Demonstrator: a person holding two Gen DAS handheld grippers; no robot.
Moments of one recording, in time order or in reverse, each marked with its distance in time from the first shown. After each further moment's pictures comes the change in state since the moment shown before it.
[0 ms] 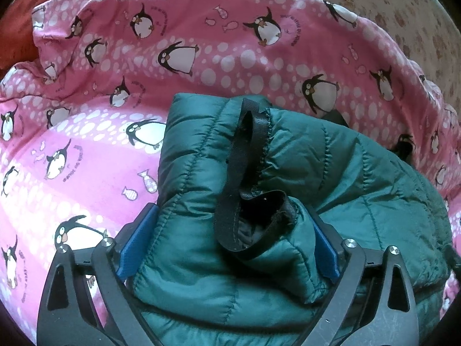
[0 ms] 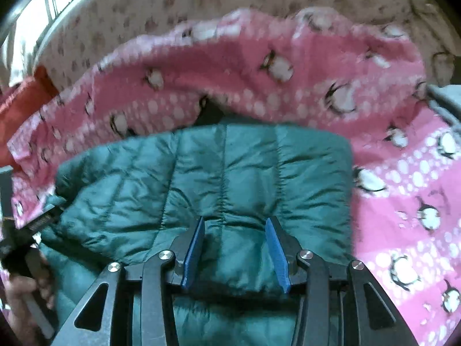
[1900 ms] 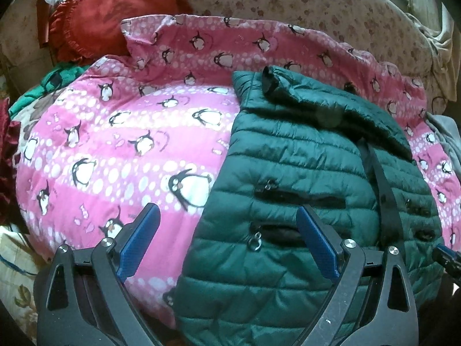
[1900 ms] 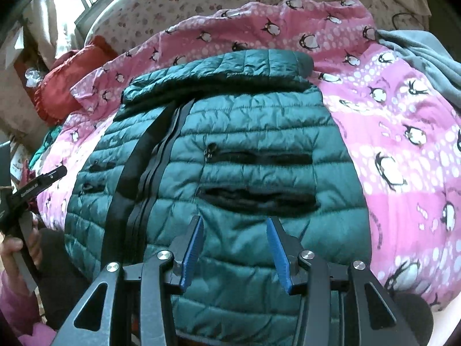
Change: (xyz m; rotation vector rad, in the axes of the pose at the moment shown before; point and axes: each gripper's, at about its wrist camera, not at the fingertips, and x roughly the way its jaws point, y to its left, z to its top) left arm -0.211 0.086 -0.168 0.124 -0.064 0.007; right arm -0.161 -0.006 -0.200 -0.019 0.121 0.140
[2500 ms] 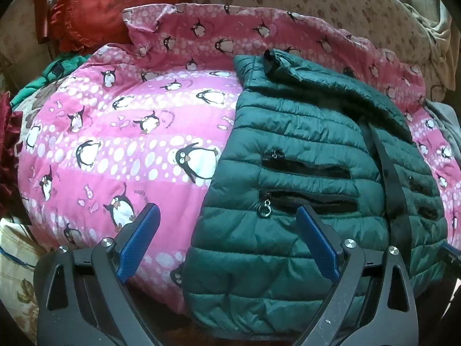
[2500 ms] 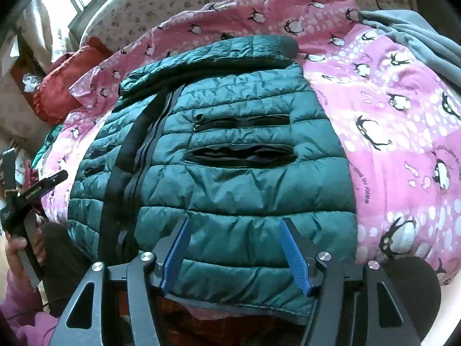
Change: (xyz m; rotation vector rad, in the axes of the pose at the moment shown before) left arm -0.004 0.008 -0.021 0.025 0.048 -0.001; right arm -0.015 -0.016 -0.032 0.056 0.032 0.006
